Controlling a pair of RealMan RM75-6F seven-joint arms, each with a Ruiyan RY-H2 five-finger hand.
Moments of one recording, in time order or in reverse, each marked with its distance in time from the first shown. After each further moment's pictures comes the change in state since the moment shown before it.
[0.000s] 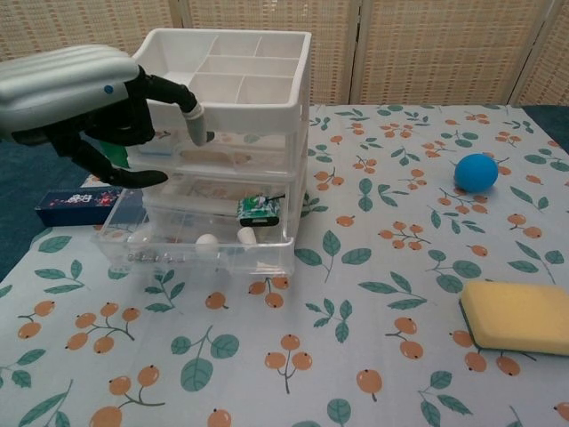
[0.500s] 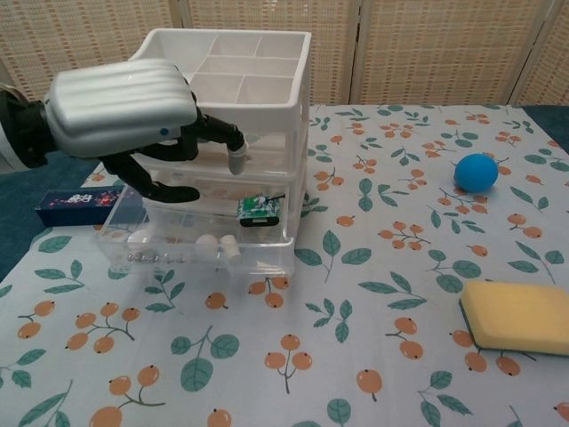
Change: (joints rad) left arm -0.146 -0.065 0.050 0.189 0.149 -0.006 0.064; right arm -0.001 0.000 -0.004 -0.017 0.009 -0.012 -0.020
